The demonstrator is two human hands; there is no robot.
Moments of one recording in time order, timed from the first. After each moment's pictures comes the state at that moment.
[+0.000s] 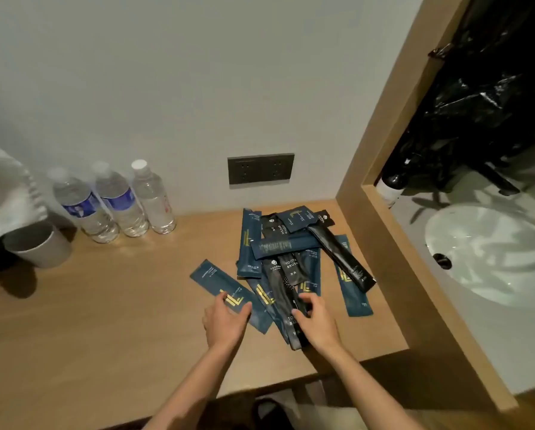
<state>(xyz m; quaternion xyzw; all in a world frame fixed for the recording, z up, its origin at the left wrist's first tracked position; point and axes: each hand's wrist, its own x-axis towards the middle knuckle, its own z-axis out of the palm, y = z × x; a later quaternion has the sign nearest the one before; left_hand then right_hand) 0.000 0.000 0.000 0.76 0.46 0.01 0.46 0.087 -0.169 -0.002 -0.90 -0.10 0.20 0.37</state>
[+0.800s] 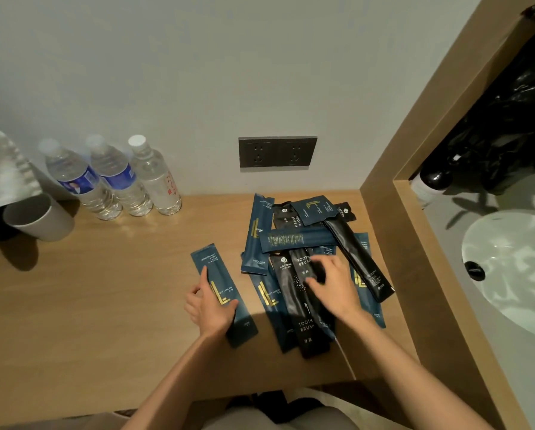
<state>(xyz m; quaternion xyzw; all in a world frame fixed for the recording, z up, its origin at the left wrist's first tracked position) 0.023 0.027 -0.023 0.73 0.55 0.03 0.40 0.182 -0.153 0.008 -0.92 -0.24 0.16 0.26</state>
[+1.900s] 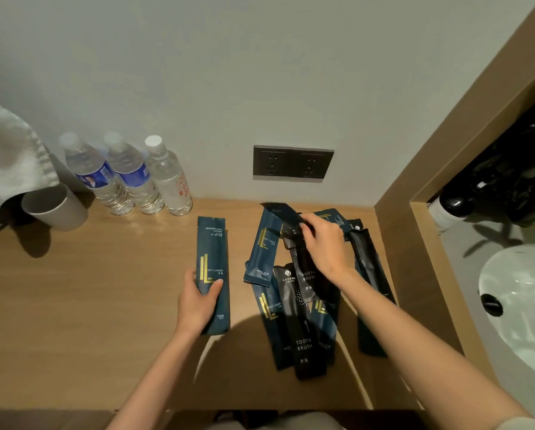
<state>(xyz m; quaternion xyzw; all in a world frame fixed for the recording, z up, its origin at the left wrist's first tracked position) 0.020 0.056 0.015 0.66 0.50 0.15 0.53 0.241 -0.073 0.064 -0.87 -0.36 0.02 0.33</state>
